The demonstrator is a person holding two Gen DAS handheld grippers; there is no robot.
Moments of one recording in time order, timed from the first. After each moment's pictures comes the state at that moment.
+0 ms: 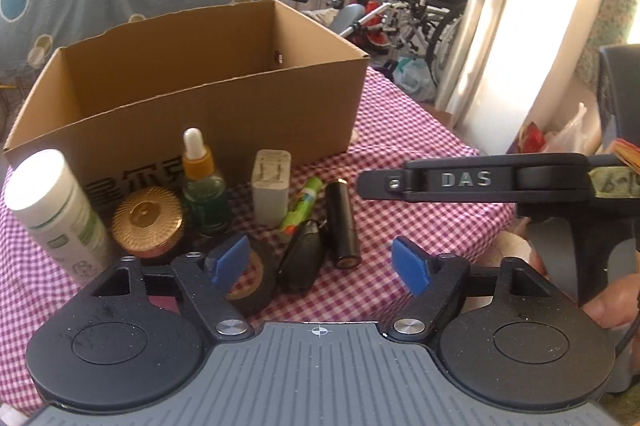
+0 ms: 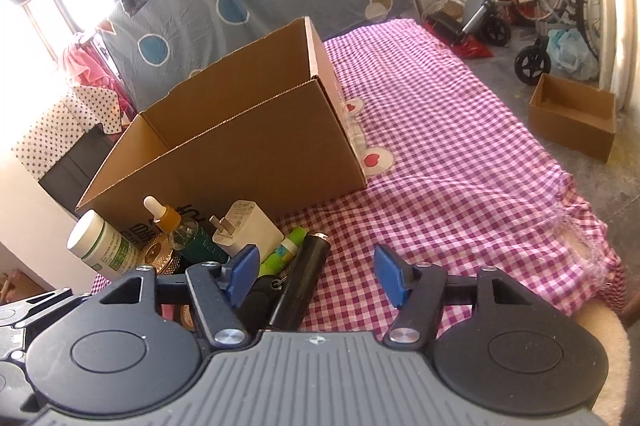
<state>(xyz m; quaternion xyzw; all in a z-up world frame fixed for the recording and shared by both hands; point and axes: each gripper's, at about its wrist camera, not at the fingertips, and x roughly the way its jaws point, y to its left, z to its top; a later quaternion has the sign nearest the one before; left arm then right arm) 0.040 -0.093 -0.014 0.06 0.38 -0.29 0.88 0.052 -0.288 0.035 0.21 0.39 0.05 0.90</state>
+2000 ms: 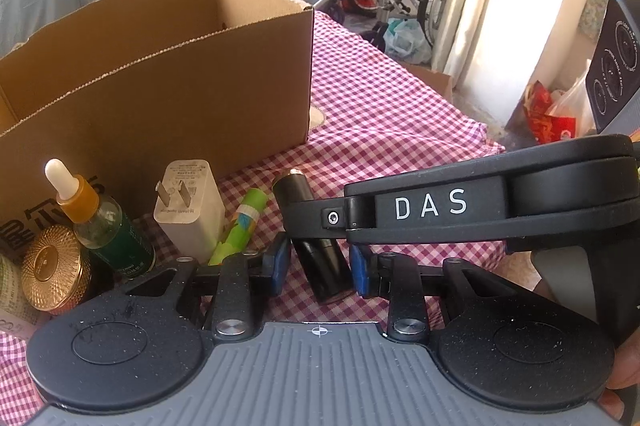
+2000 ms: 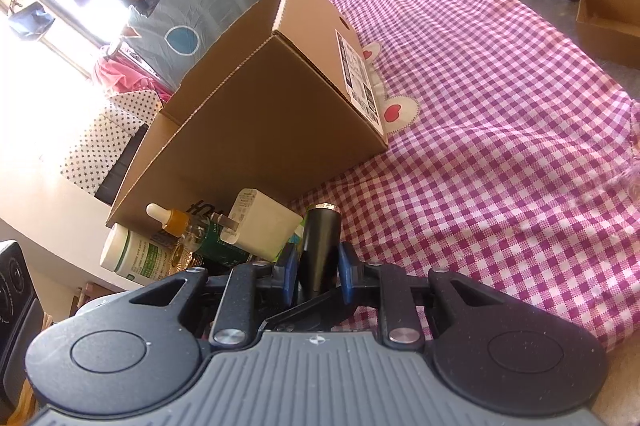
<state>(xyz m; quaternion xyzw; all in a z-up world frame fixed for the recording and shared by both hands) 0.067 -0.155 -0.039 0.11 0.41 -0.29 0.86 0.073 -0.314 0.008 0.32 0.41 0.13 0.84</state>
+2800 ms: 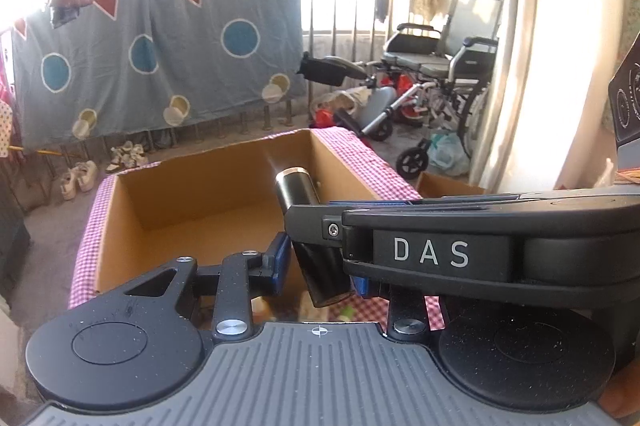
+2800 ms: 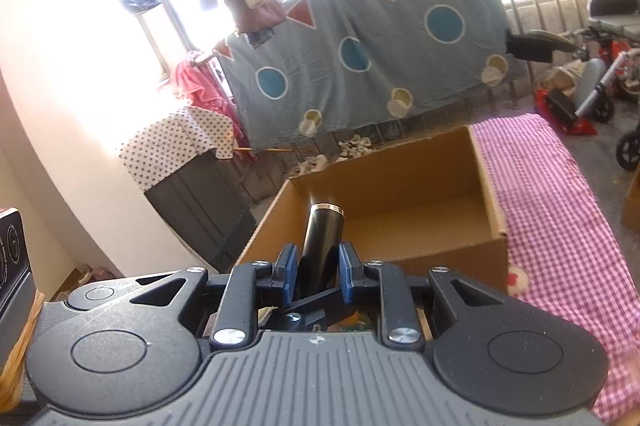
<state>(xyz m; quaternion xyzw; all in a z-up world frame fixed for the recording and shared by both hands) 0.045 -0.087 0.092 0.06 0.28 -0.22 0.93 0.075 -0.223 0.165 0.18 0.29 0.21 0.92</state>
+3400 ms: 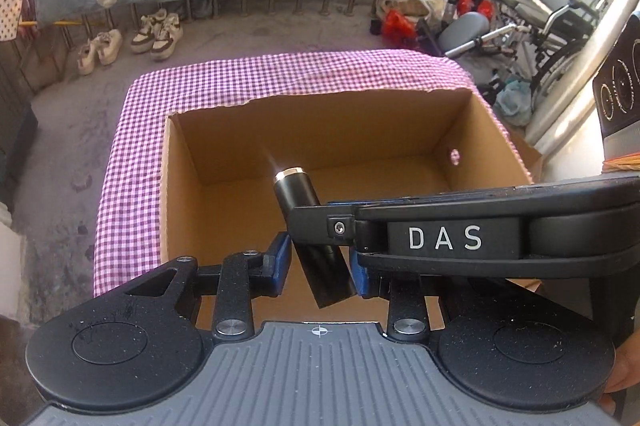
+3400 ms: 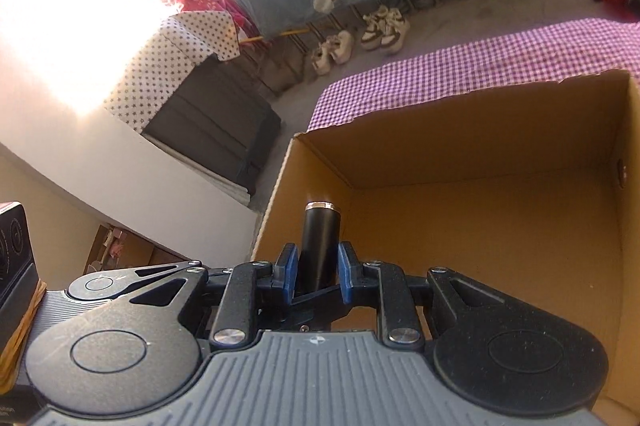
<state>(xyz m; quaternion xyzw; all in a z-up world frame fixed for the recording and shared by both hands) 0.243 -0.023 0.054 0.02 0.48 -0.15 0.86 0.308 -0.159 0.103 0.23 0.51 0.26 0.79</state>
